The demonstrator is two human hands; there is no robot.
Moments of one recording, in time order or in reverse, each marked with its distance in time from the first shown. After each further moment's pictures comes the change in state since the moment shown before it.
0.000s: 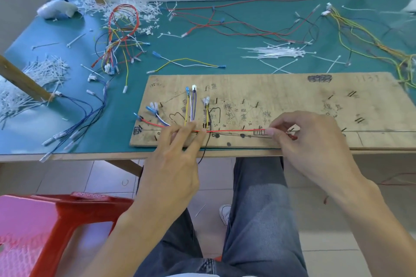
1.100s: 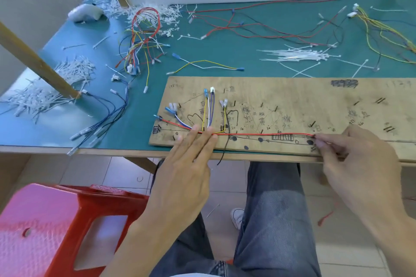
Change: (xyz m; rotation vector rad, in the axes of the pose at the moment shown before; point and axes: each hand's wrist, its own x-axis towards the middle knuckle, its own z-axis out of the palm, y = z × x) left_hand -0.017 -0.009 0.008 -0.072 0.017 0.024; right_hand -0.021 0.051 0.008 -0.147 0.227 -0.017
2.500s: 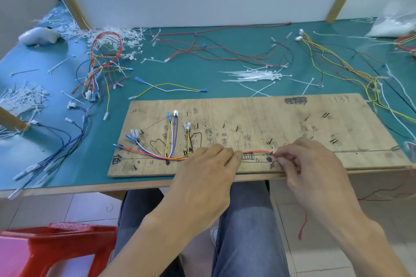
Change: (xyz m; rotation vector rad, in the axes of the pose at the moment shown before) left_hand 0.075 0.071 -0.011 0.097 -0.207 0.339; right_hand 0.014 -0.007 -0.019 0.030 -0.185 0.003
